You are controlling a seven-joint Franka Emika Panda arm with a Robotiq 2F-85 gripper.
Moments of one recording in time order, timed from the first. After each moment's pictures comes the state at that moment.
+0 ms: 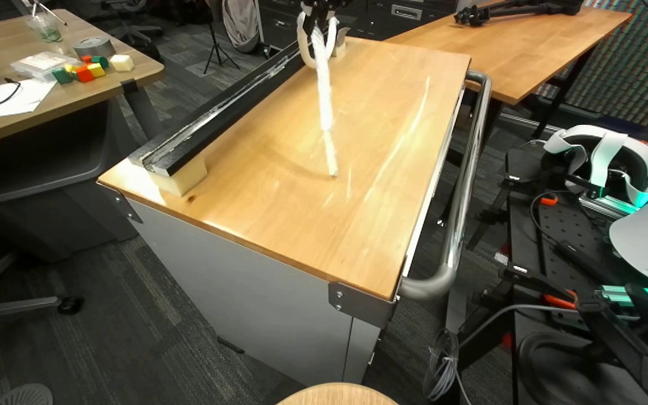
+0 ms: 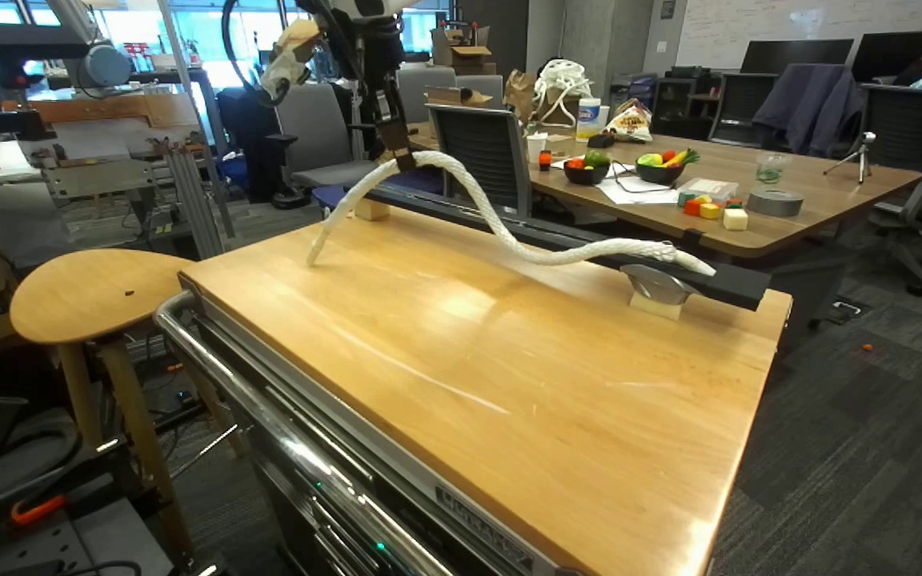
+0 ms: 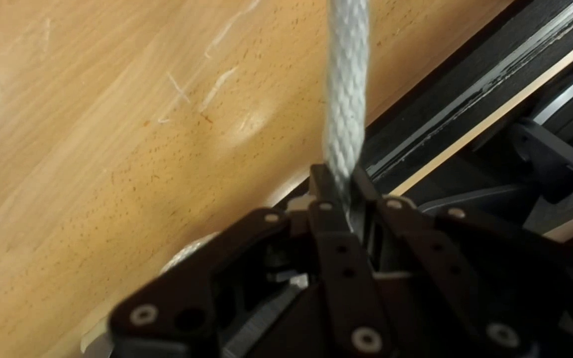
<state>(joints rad) 0.05 -0.06 -0.01 -2.27 -0.03 2.56 0.80</state>
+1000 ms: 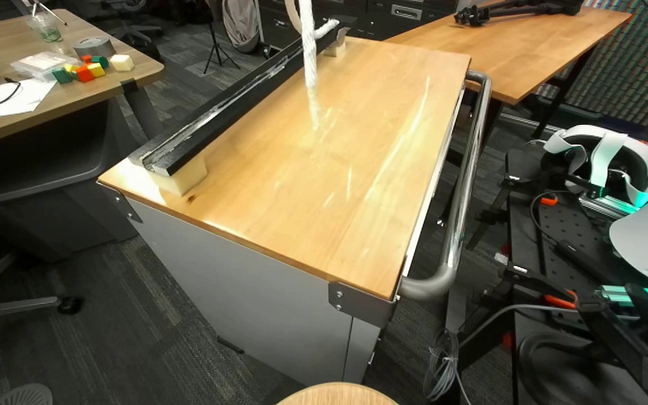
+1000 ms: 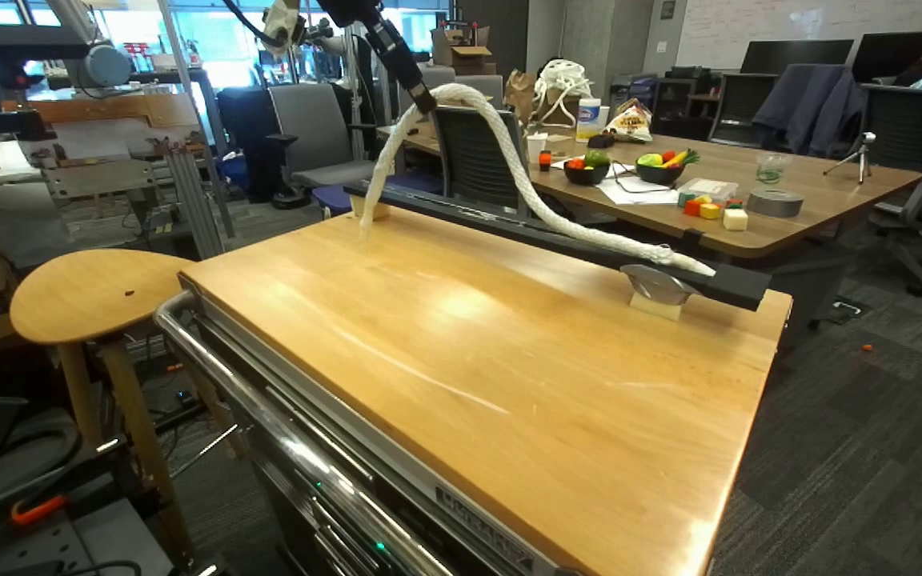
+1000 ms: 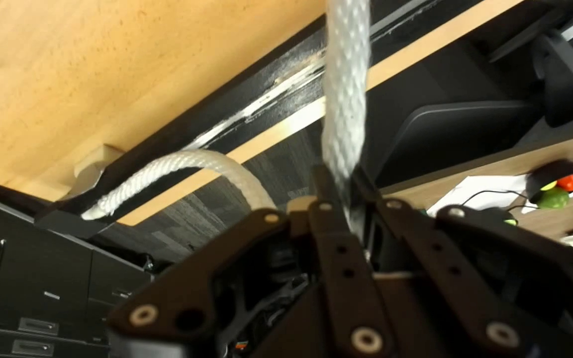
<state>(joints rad) -0.02 -0.11 0.08 -2.22 -0.52 2.58 1.12</state>
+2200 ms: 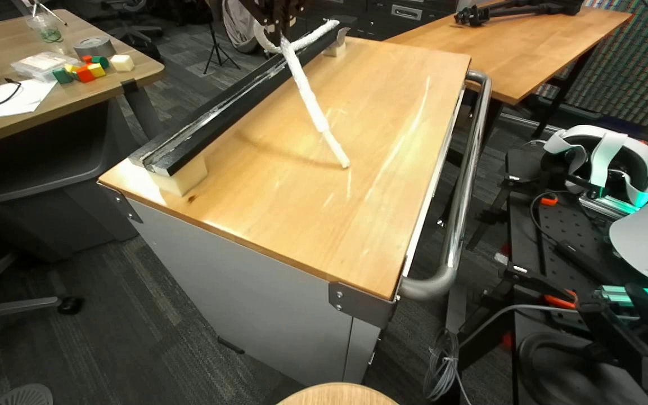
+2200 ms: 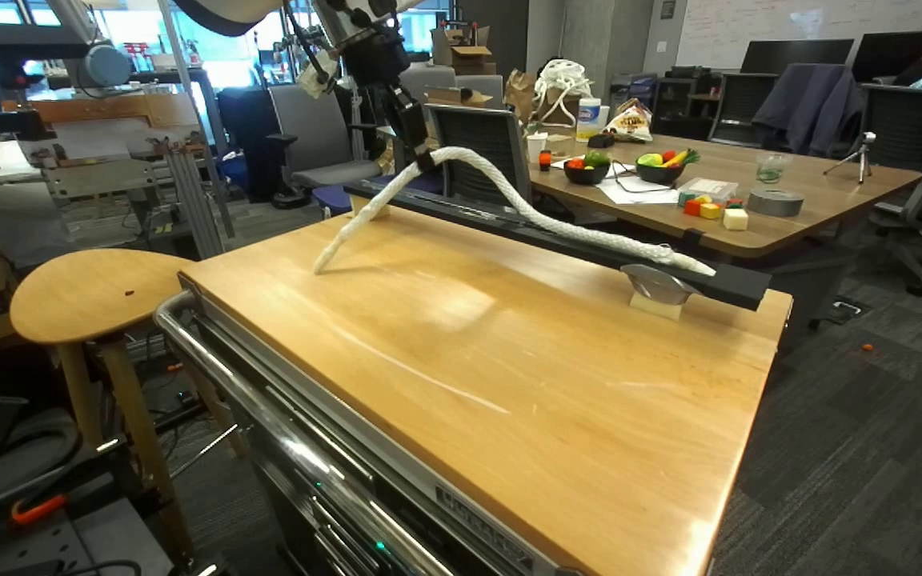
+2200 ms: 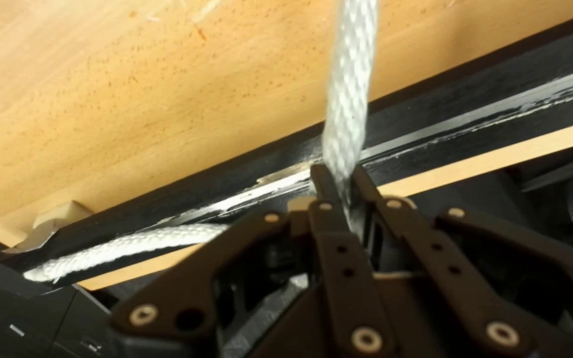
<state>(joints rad) 0.07 0.15 0.08 -2.00 -0.46 2.36 0.95</state>
